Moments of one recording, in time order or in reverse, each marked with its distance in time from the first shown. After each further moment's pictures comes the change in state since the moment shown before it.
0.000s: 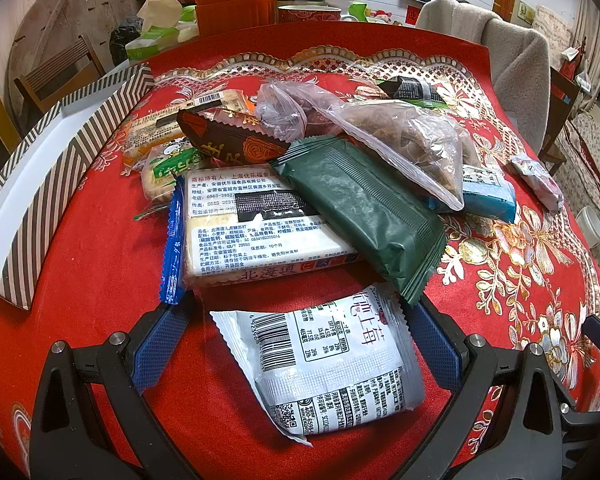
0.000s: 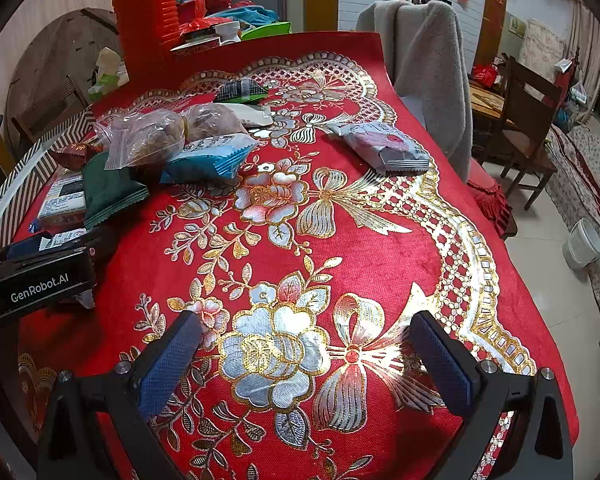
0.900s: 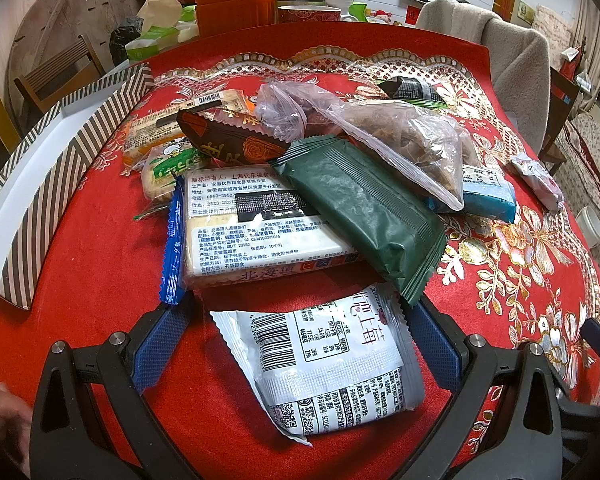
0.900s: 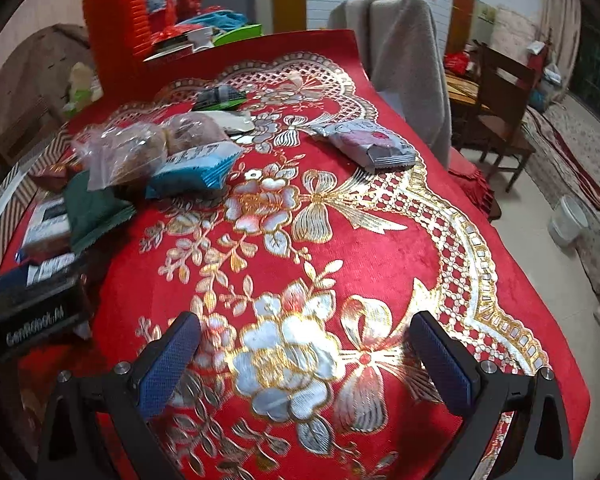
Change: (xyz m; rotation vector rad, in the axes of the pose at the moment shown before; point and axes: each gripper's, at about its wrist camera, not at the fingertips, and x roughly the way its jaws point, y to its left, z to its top) left arm 0.000 0.000 0.000 0.000 0.000 0.000; right arm 0.003 0.008 0.007 0.100 0.003 -0.072
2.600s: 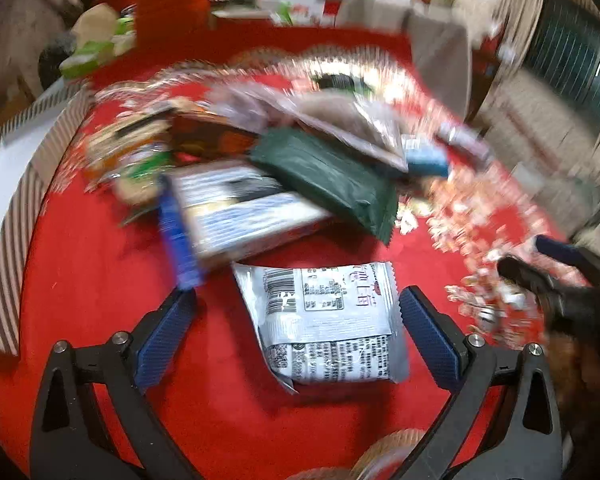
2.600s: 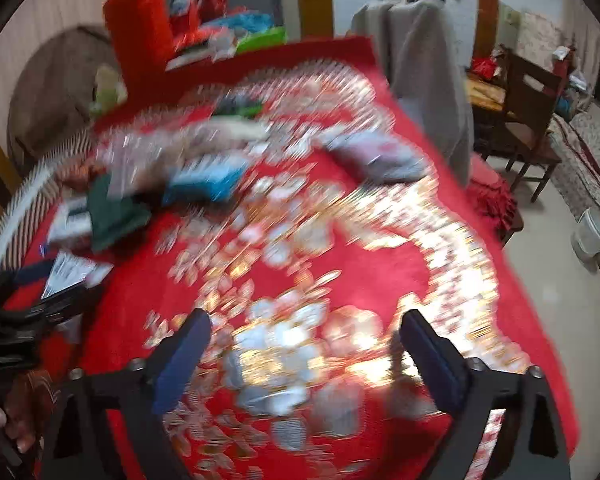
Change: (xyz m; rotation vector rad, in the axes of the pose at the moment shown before) left arm -0.011 0.034 -0.010 0.140 -0.019 -0.307; right arm -0.014 -0.032 0.006 -0.041 -0.042 0.106
